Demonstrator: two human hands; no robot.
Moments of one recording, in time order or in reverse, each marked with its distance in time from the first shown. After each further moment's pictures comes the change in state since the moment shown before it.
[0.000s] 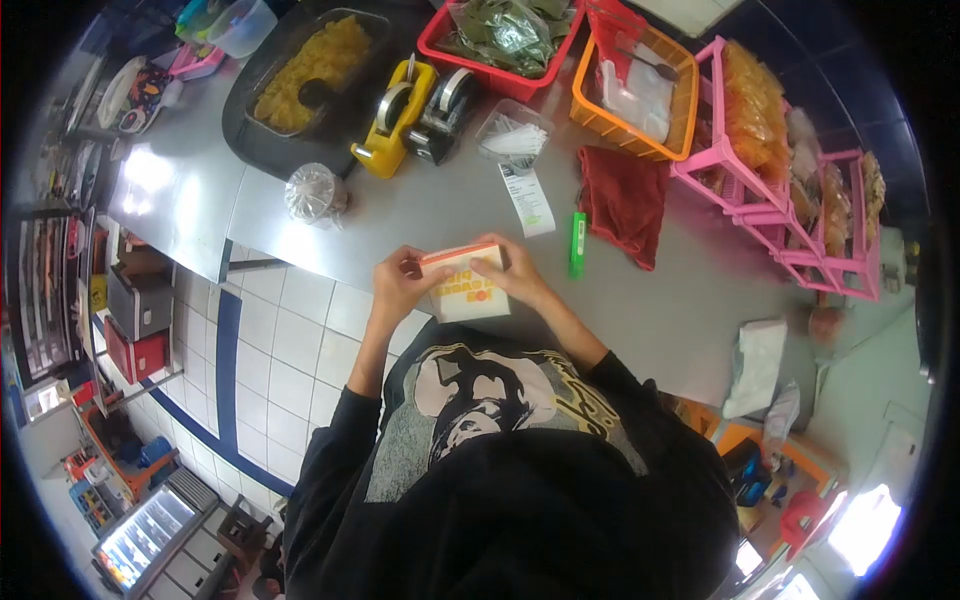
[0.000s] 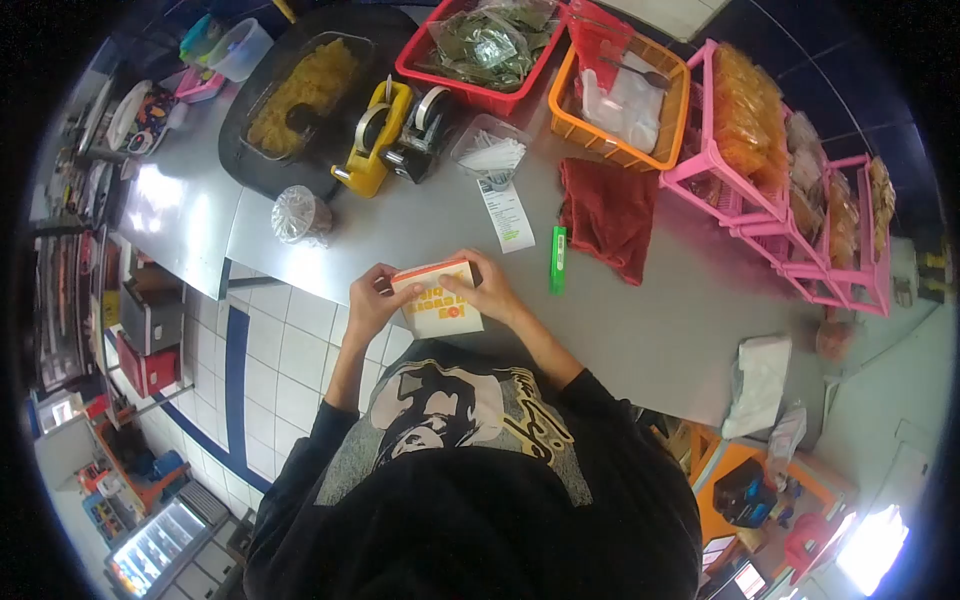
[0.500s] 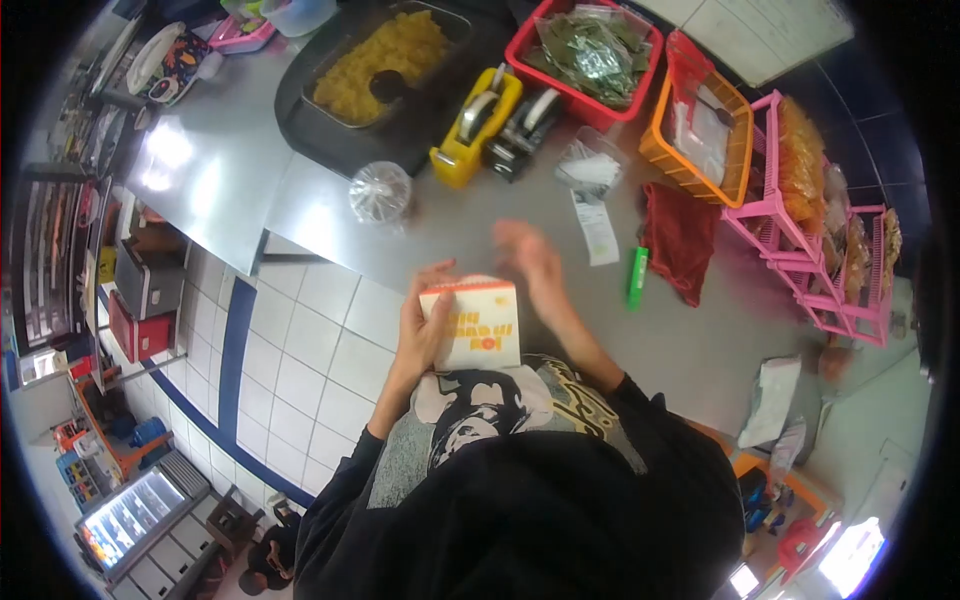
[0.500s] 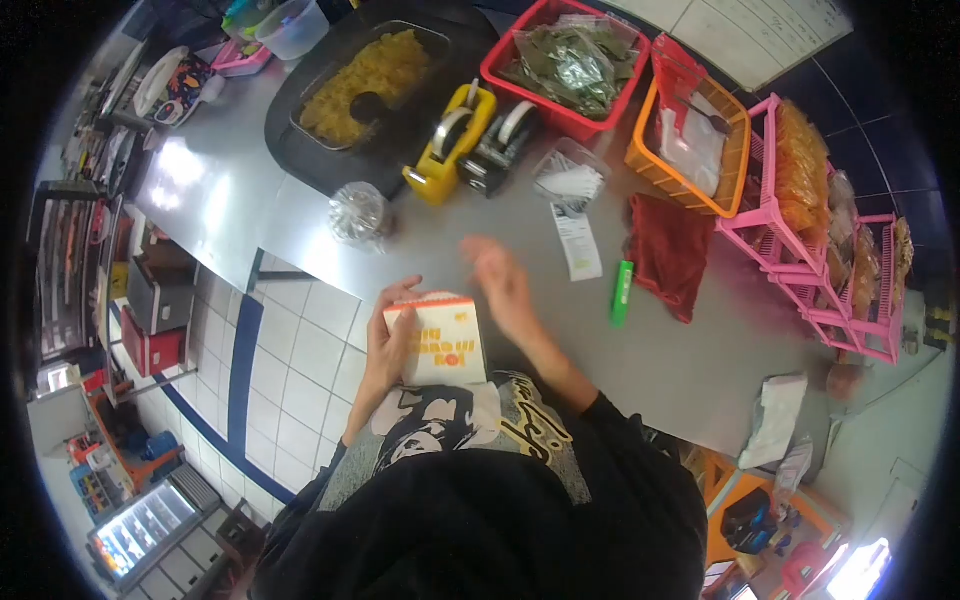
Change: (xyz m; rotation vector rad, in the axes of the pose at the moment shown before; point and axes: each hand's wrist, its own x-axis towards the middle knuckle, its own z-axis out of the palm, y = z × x) left_hand -0.039 0.004 -0.064 -0.542 0.086 0.031; right_hand 0.049 -0.044 0.081 0.377 0.197 -0.113
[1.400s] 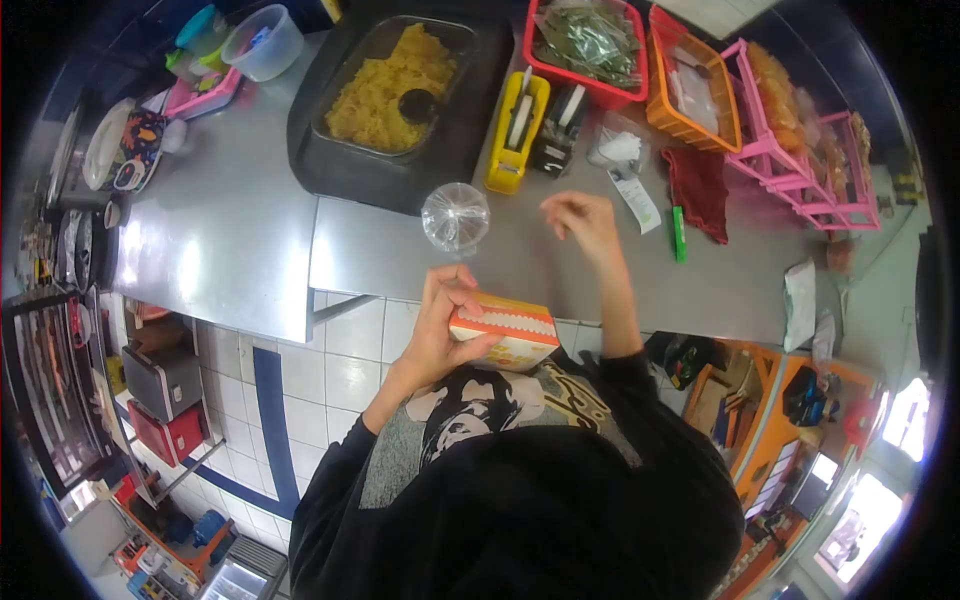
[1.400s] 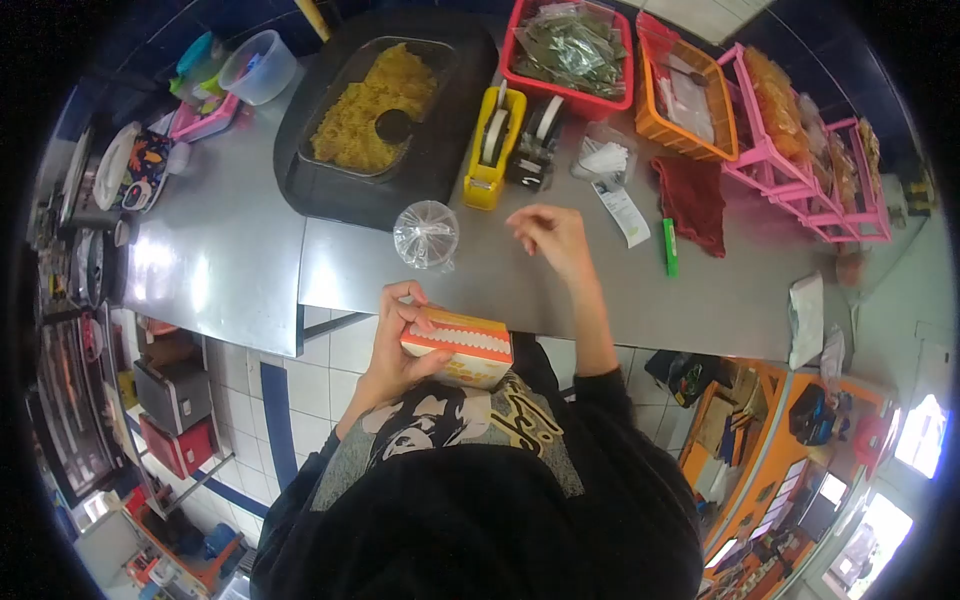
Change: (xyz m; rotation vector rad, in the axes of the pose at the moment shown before) left_hand 0.054 0.076 -0.145 0.348 -0.566 0.467; right_hand 0.056 -0.015 0.069 -0.258 0.353 0.027
